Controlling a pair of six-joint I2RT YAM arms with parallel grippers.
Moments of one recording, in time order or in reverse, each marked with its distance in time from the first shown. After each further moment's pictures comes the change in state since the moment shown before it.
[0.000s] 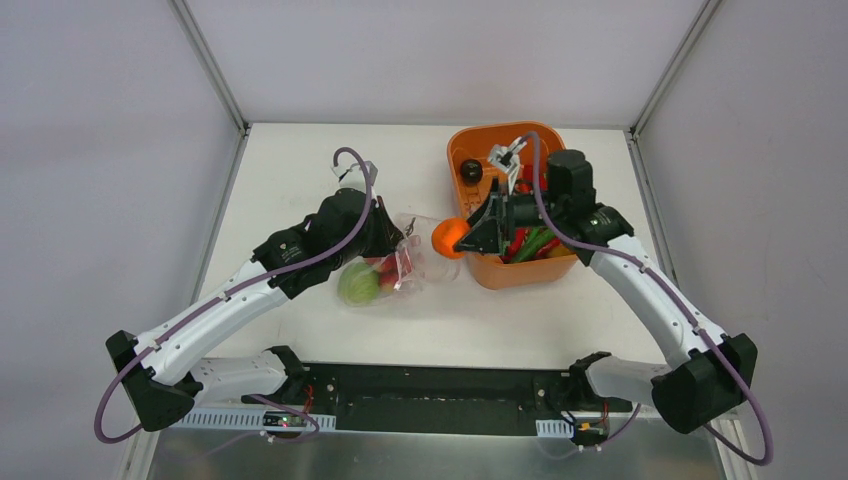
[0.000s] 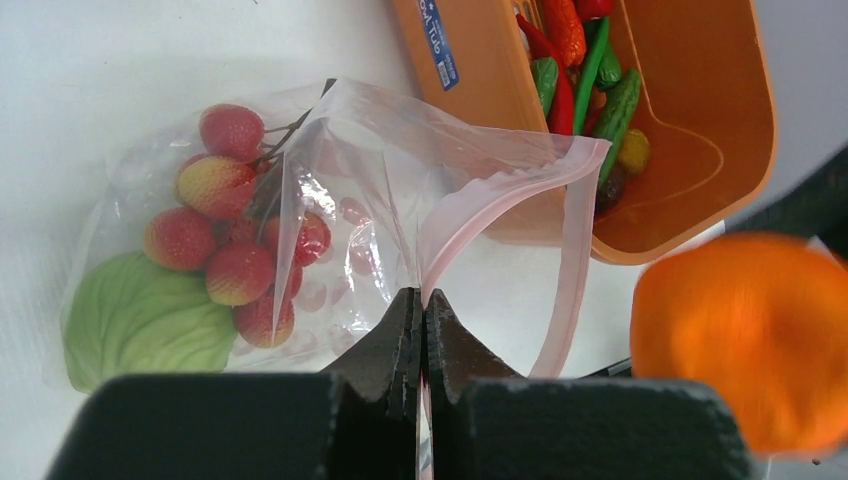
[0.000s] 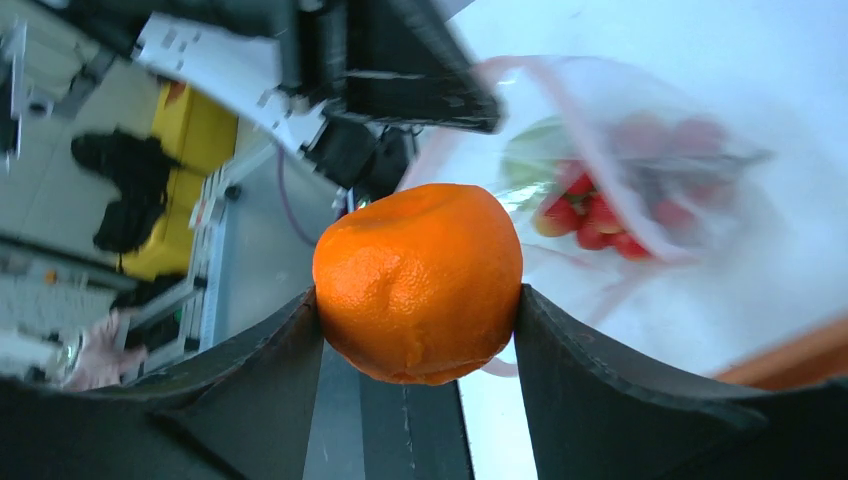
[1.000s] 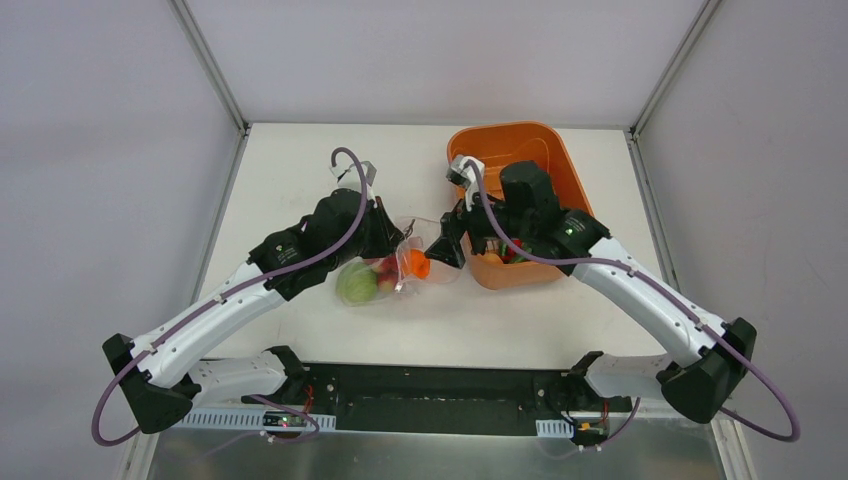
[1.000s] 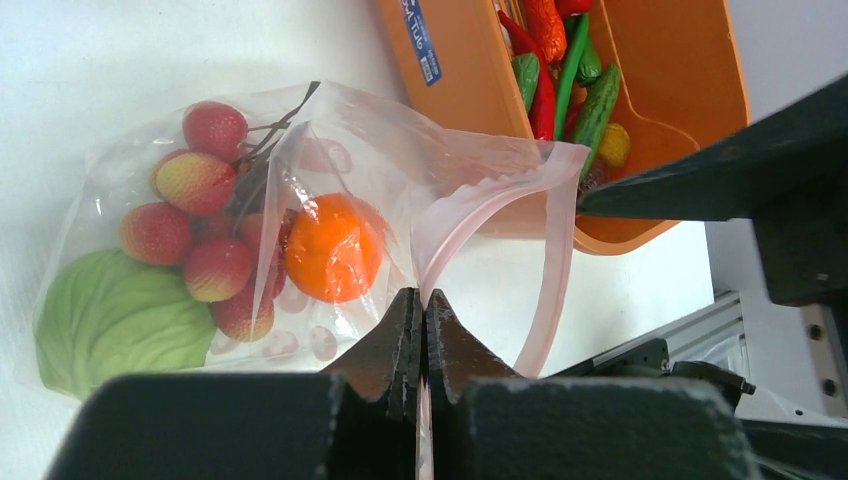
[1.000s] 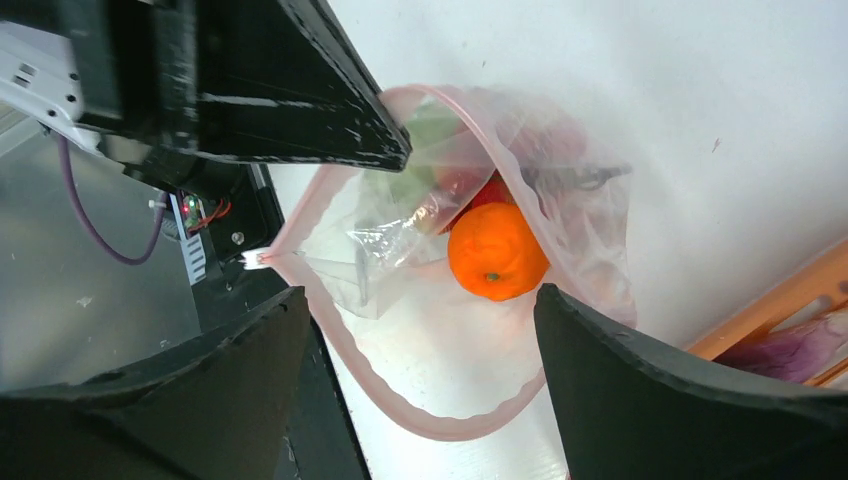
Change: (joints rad) left arm 0.000 -0.017 0.000 0.002 0.027 -0.012; right arm 0.346 0.058 0.137 -0.204 0.582 -0.245
